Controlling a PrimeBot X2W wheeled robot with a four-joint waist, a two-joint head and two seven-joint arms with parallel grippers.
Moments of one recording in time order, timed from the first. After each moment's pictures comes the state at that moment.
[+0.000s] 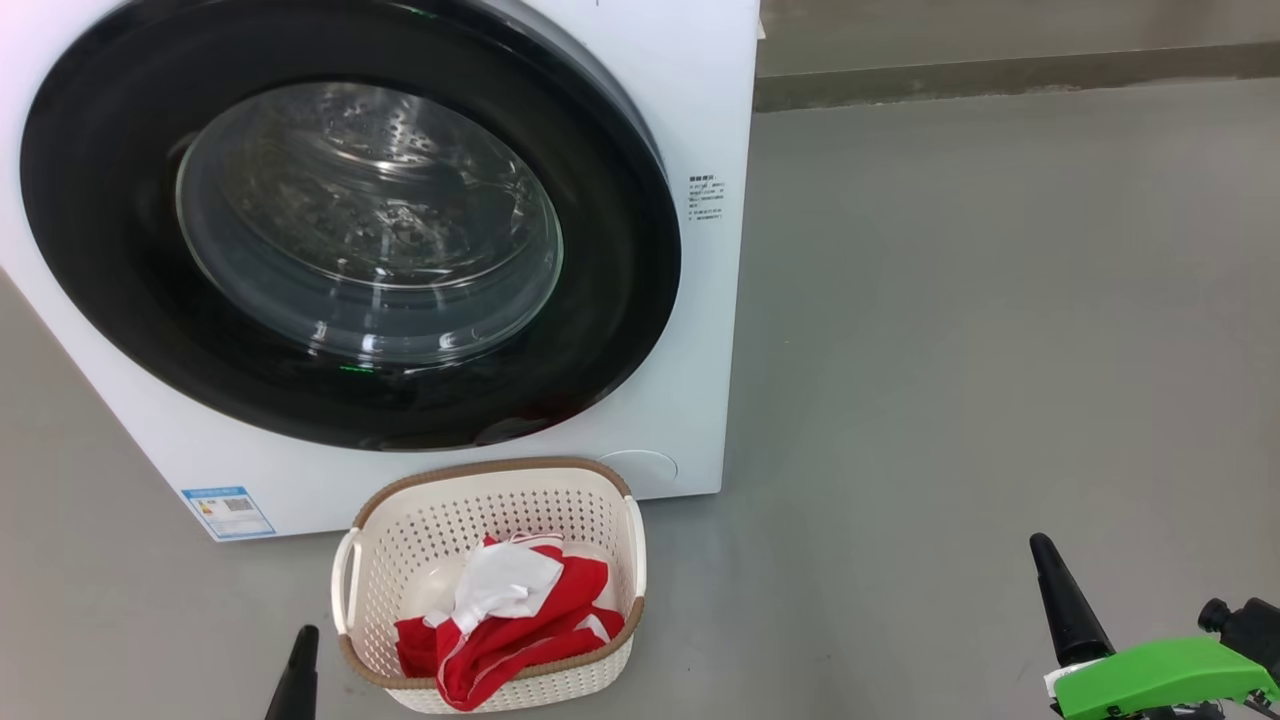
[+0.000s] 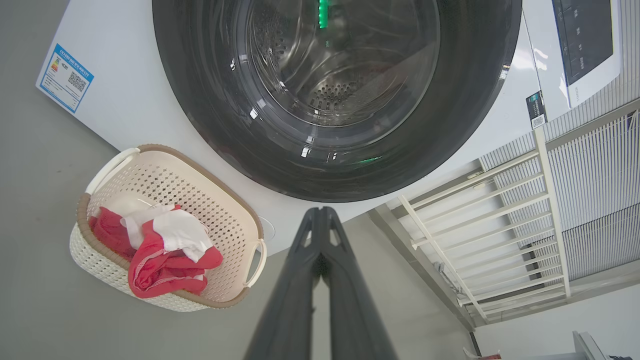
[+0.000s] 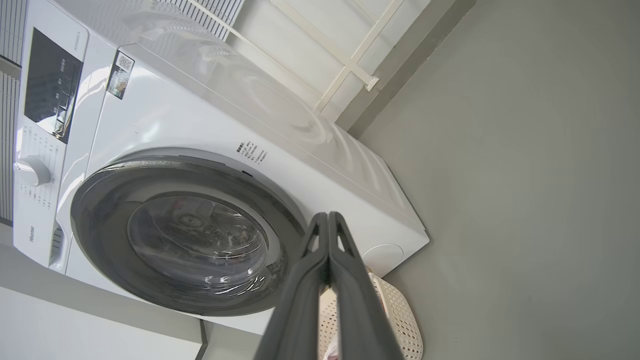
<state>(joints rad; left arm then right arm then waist) 0.06 0.05 0.07 0.22 -1.05 -0.12 -0.03 0.03 -0.03 -0.07 0.28 1.08 0.13 -0.03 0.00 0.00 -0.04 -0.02</state>
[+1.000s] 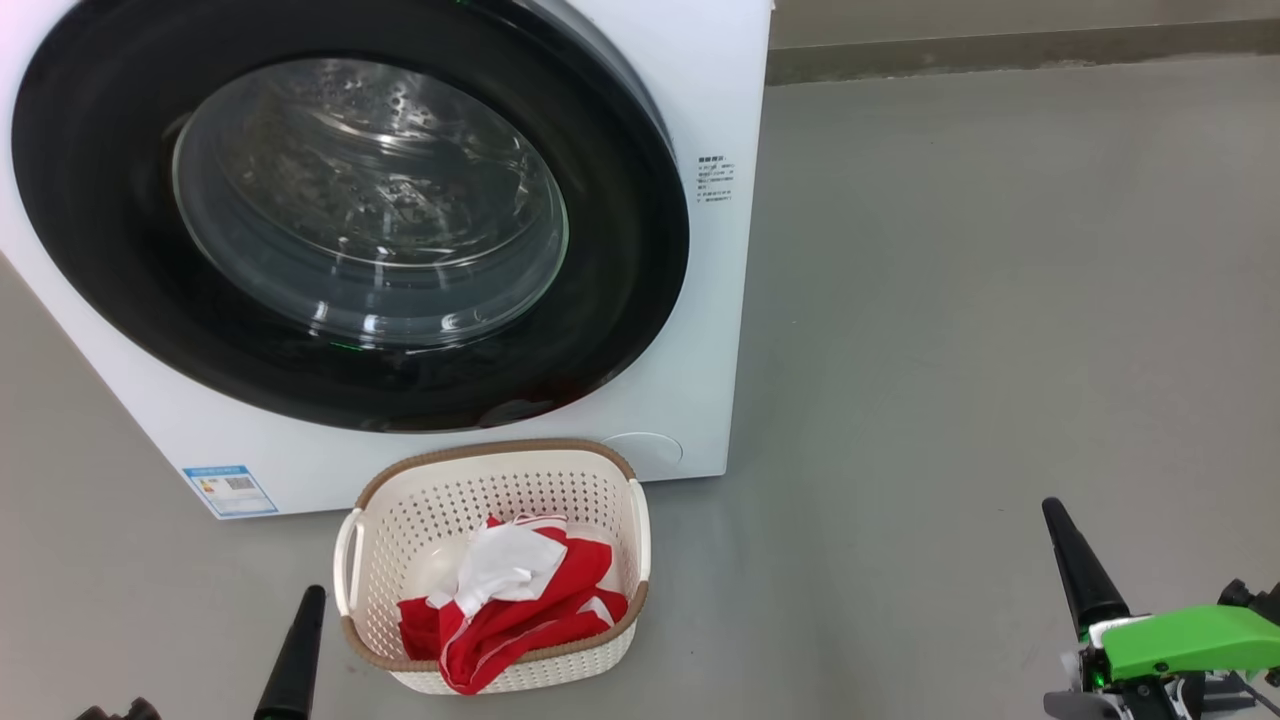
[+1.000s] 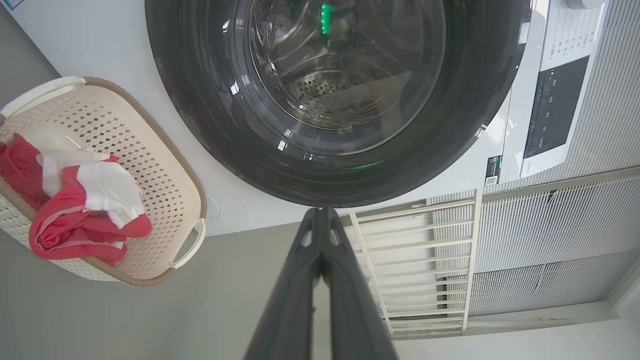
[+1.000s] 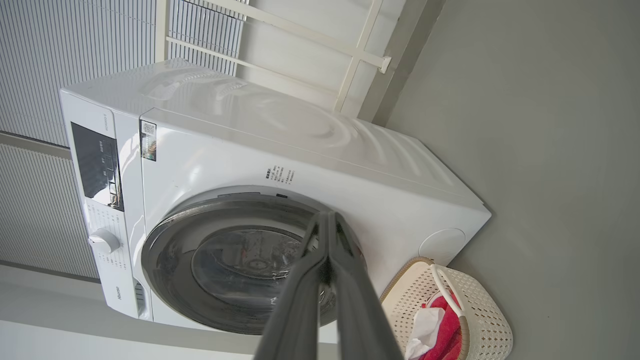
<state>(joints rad) -0.01 0.05 0.08 0.25 -1.38 -0.12 0.05 -0.02 -0.03 -0.11 0.28 1.39 0.13 0.05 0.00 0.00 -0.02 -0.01</state>
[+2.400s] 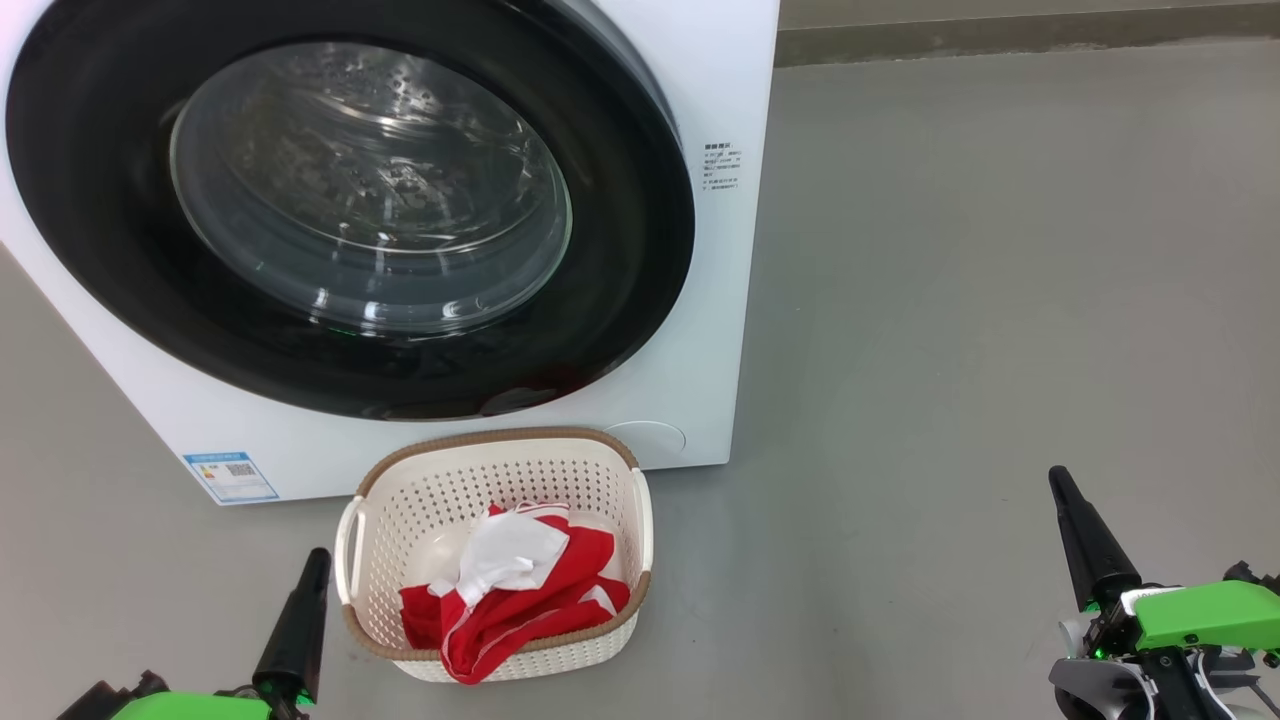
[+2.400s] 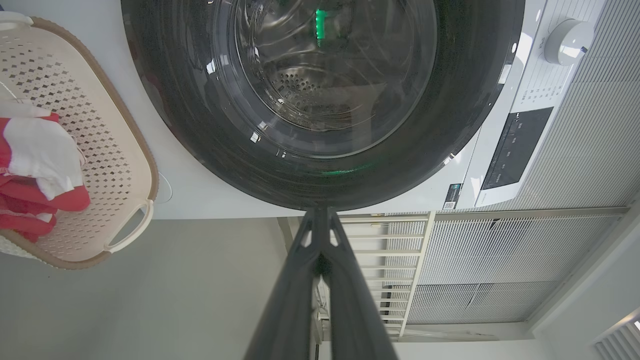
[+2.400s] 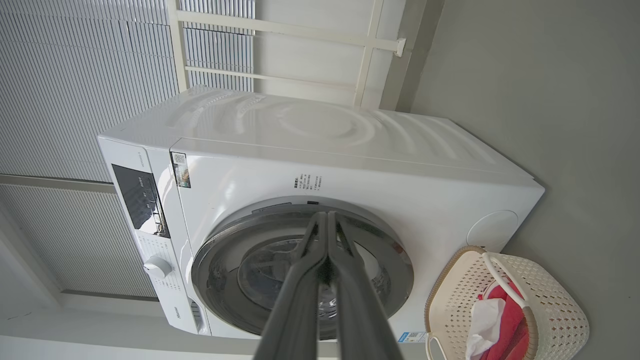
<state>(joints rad) -0.07 0.04 0.08 0.27 -1.60 -0.12 0.11 -0.07 -0.03 -0.13 0.27 1.60 0.13 0.11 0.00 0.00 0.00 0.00</state>
